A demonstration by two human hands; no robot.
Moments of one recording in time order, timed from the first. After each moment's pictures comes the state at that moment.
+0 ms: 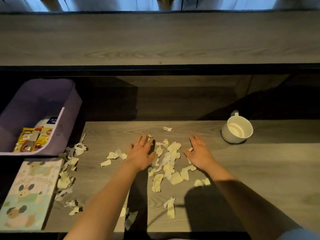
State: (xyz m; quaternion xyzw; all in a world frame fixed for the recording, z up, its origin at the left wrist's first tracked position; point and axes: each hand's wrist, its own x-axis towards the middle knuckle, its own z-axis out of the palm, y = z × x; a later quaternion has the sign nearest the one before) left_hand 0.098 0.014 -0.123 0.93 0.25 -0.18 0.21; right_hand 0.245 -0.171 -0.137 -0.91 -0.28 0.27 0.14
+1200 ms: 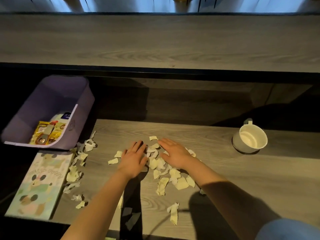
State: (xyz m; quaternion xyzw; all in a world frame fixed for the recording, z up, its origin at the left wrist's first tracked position) left_hand 0.051 0.035 -0.130 0.92 0.30 -0.14 0.20; right_hand 0.209 -0.086 -0.124 -0.78 -0.52 0.33 0.09
